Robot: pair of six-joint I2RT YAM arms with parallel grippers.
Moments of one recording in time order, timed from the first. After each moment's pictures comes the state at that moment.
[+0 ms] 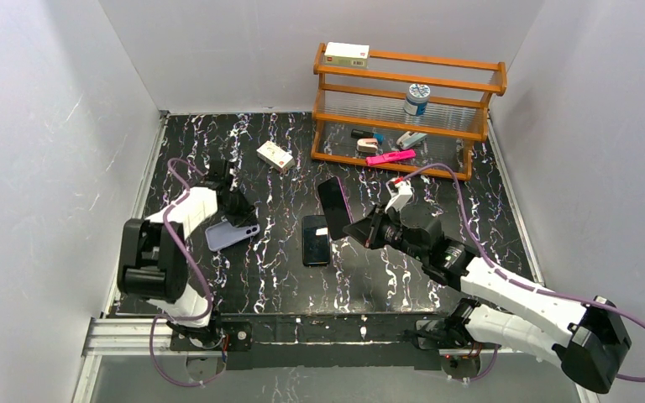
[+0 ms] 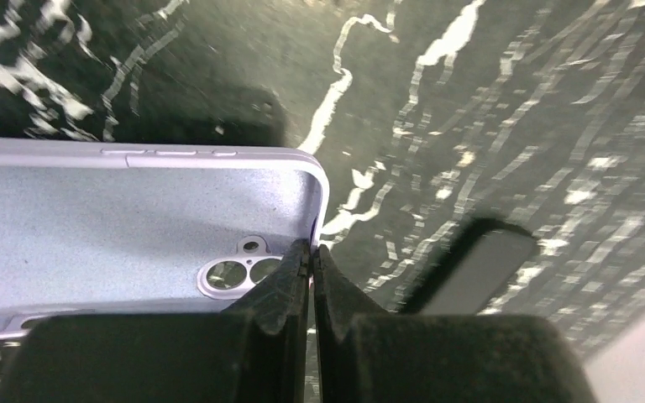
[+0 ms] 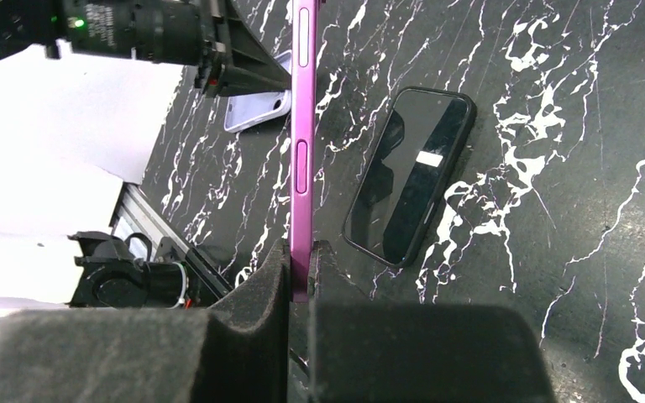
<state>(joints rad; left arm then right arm) -0.13 1.60 0.95 -0.55 0.15 -0.67 0.87 0.91 0.56 0.05 -0.01 0.76</state>
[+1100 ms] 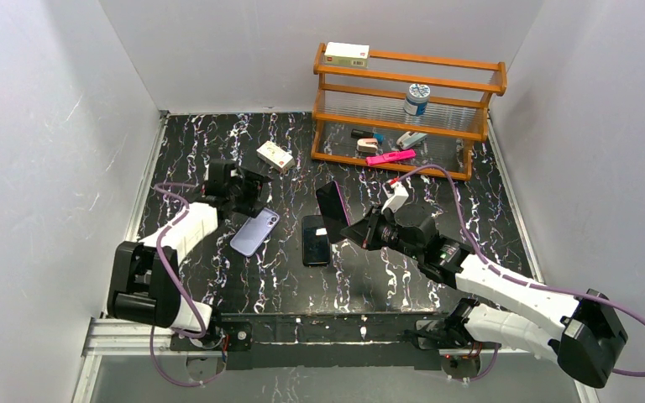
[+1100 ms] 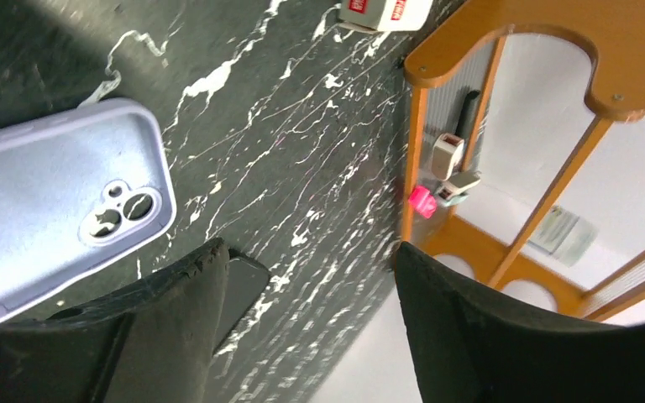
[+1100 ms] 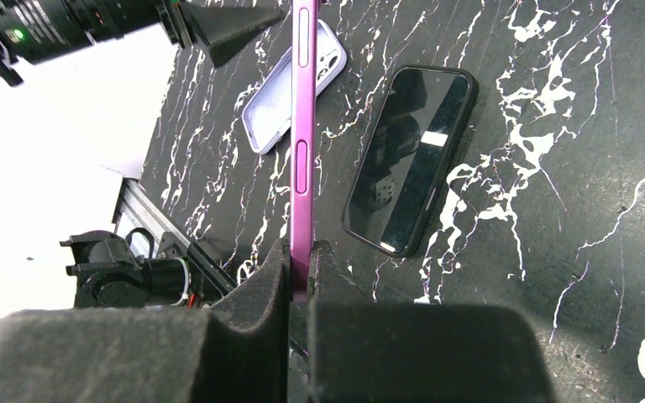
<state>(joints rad) -0.19 1.40 0.76 -0.12 0.12 -1.45 0.87 0.96 0.56 0.05 -0.03 0.80</state>
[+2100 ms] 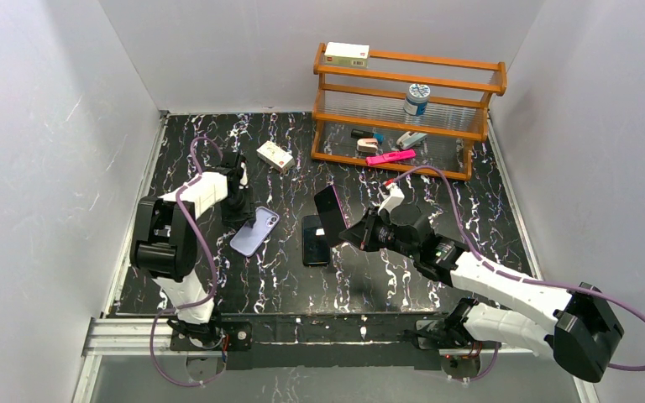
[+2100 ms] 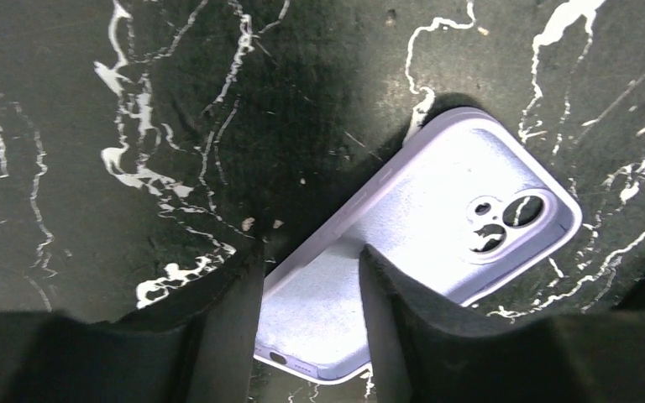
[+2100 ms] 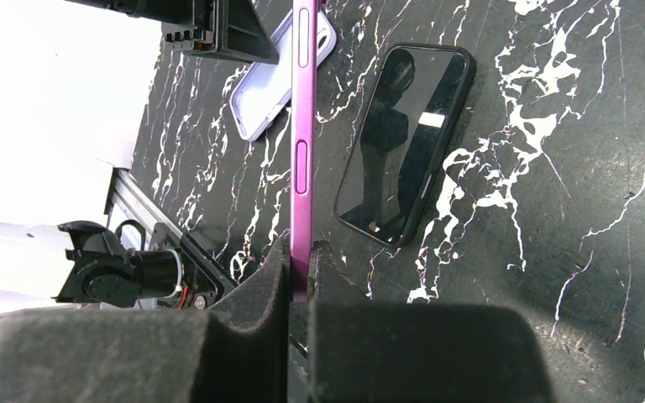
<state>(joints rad) -0.17 1.73 1.08 -0.70 -0.04 -0.27 0.87 1.01 0.56 0.05 -0.05 0.81</state>
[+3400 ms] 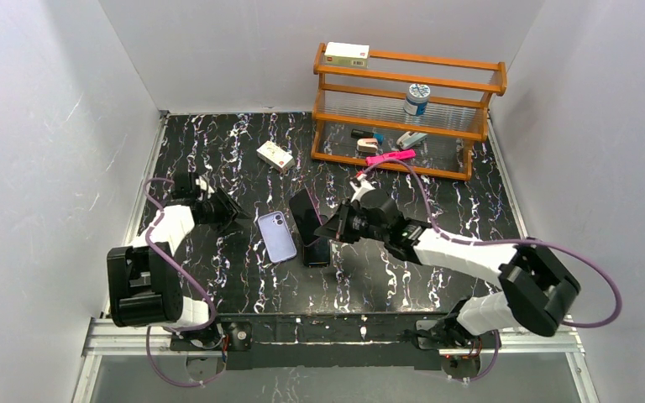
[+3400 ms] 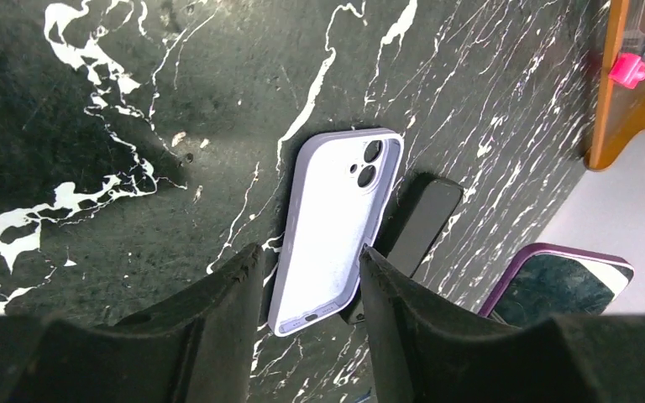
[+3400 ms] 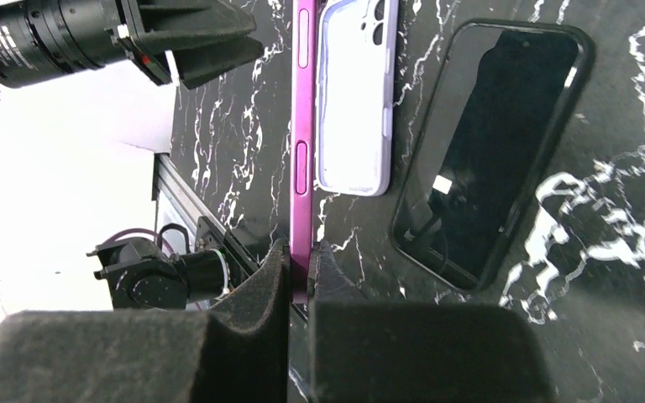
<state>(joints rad) 0.08 1.40 0.78 -0.44 0.47 -0.64 0.87 1.32 0.69 0.18 -0.19 0.94</state>
